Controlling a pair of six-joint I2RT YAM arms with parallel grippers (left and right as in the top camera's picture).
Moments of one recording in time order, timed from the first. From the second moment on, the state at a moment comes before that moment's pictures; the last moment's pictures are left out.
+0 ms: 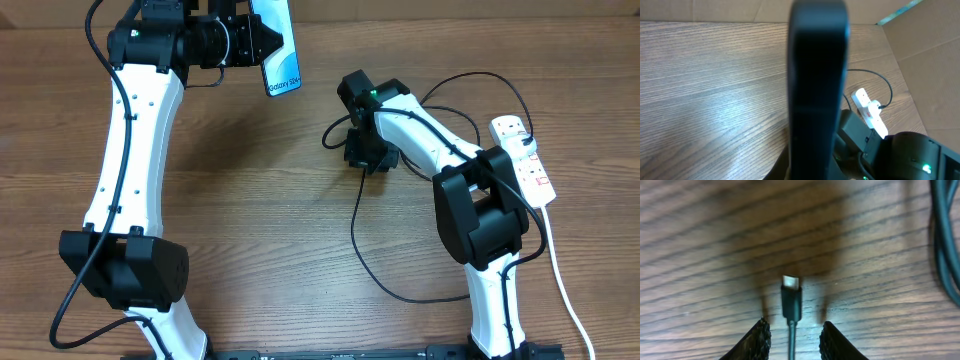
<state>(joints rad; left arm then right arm) -0.10 1.94 2.08 -0.95 0.62 -0.19 0.45 2.26 1.75 -1.07 0.01 0.64</state>
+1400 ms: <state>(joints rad) -0.10 1.94 2.08 -0.95 0.62 -0.19 0.45 2.24 1.71 -1.00 0.01 0.59</state>
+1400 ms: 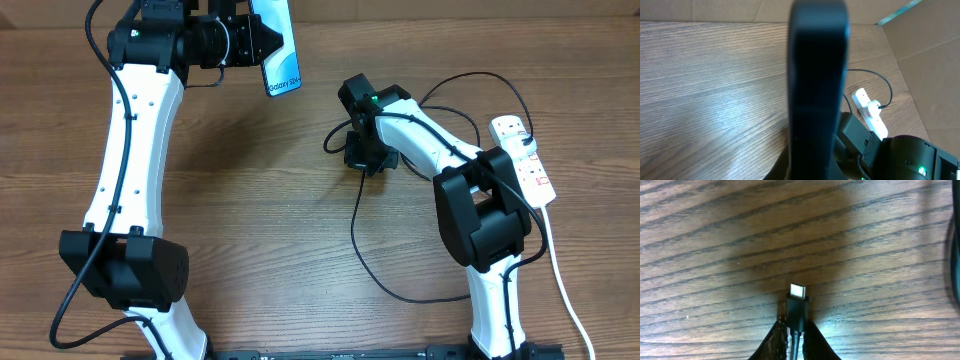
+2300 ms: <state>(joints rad) -0.10 1.94 2.08 -0.92 0.68 -0.19 0.45 2.24 1.73 -1.05 -0.03 0.54</state>
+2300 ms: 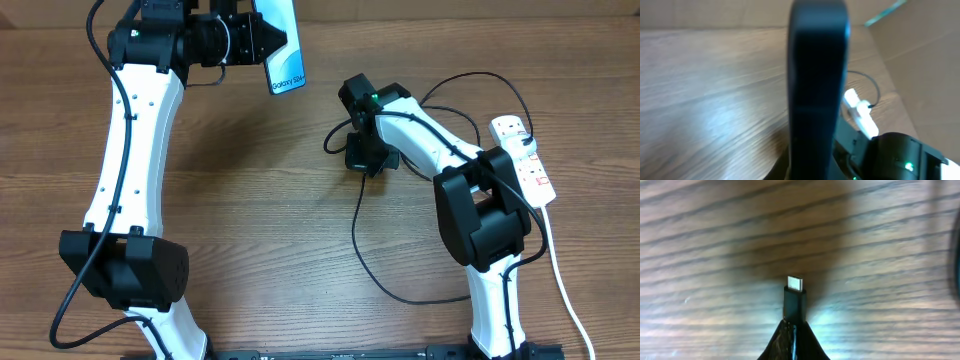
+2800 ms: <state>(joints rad) -0.10 1.94 2.07 -0.48 1.15 -0.22 0.45 1.74 1.87 -1.11 -0.33 0.32</state>
